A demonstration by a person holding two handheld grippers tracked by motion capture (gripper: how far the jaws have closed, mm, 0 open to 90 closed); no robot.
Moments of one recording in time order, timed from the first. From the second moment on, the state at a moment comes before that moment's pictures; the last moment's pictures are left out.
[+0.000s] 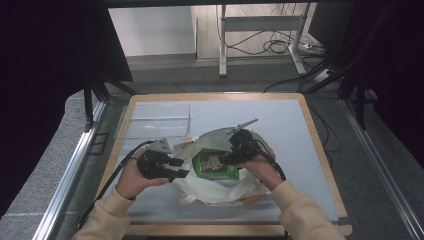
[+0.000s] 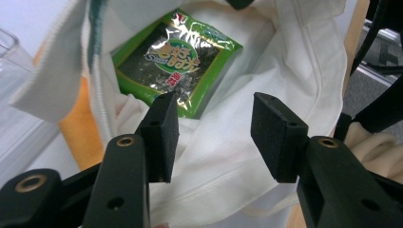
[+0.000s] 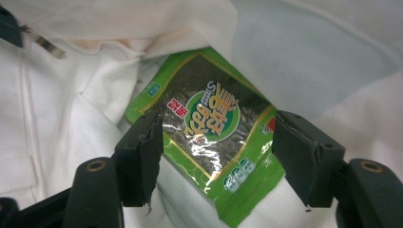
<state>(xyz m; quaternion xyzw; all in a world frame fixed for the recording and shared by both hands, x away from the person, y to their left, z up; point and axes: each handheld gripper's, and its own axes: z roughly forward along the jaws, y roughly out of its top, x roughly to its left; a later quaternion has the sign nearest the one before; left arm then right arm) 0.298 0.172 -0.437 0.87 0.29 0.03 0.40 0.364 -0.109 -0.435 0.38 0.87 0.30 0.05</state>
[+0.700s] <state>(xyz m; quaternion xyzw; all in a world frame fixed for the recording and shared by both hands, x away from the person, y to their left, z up) 0.299 0.186 -0.432 0.86 0.30 0.03 0.41 0.378 -0.101 -0.452 0.47 0.85 0.25 0.03</state>
